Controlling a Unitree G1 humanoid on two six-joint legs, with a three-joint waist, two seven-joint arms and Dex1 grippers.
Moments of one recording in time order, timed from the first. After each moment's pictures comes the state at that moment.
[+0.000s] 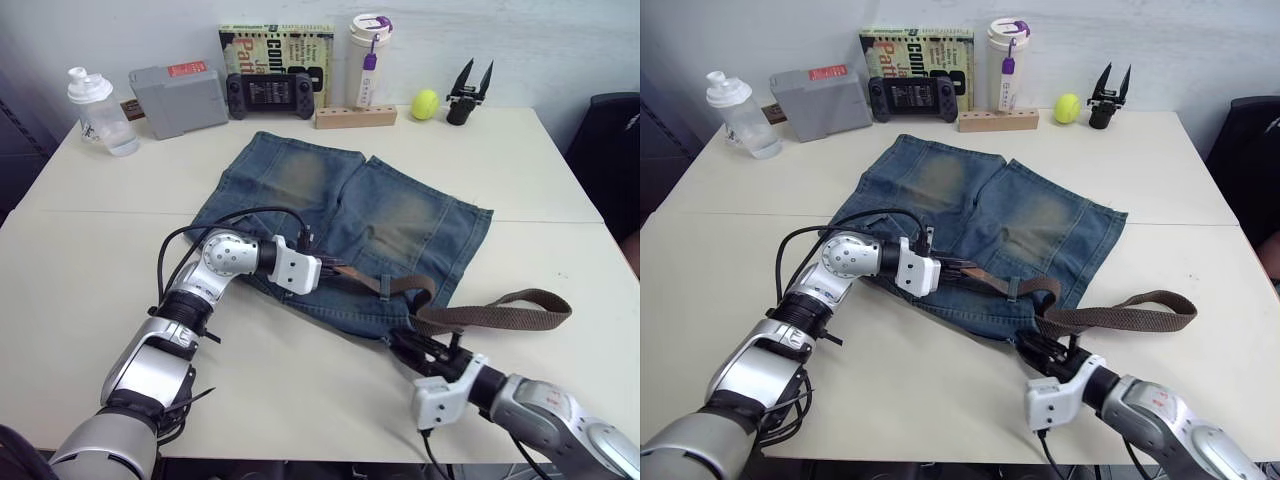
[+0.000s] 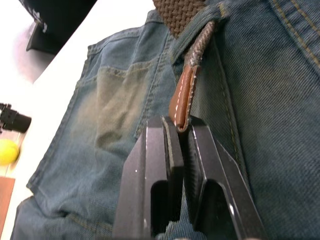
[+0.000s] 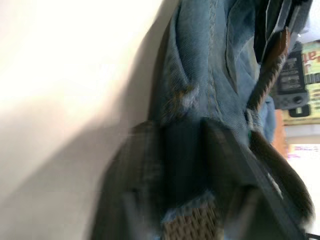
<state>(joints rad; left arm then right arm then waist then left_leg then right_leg) -0.86 0.41 -0.33 0.72 0.13 -0.81 -0.94 0.20 -0.93 0.27 -0.46 -0.54 -0.27 0.25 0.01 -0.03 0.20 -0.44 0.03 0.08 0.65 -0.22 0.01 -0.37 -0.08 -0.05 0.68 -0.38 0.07</state>
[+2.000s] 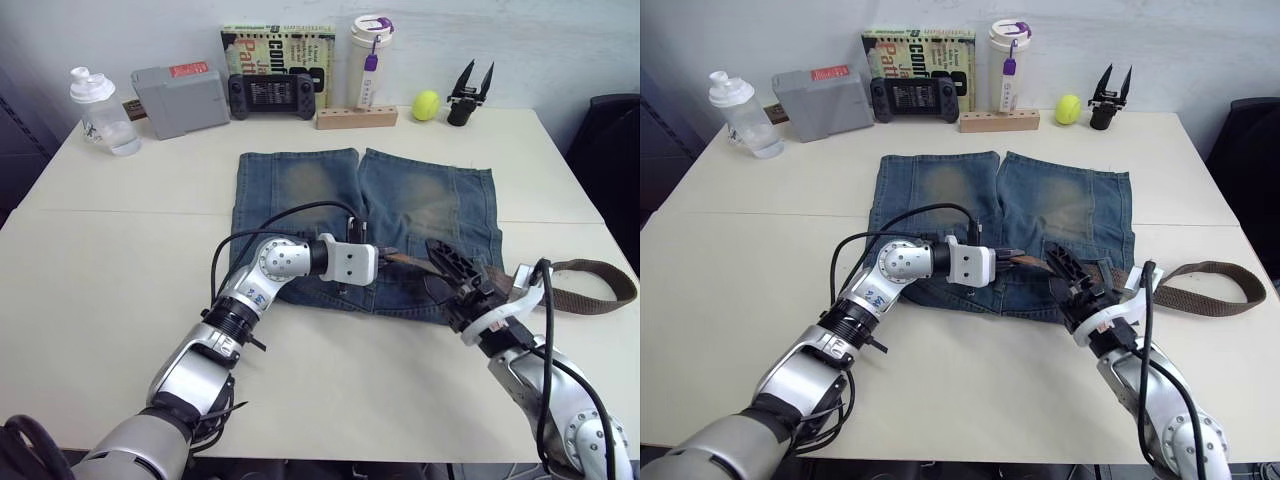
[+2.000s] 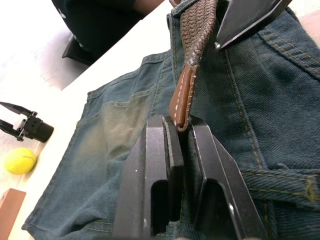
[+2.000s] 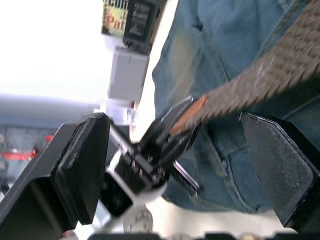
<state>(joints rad) -0.85 0.20 -0.36 0.60 0.24 -0.55 -0.71 0.07 -0.44 -0.08 -0.60 1.94 0.27 -0.42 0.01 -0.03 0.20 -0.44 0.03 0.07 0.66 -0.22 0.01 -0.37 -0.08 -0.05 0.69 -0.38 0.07</state>
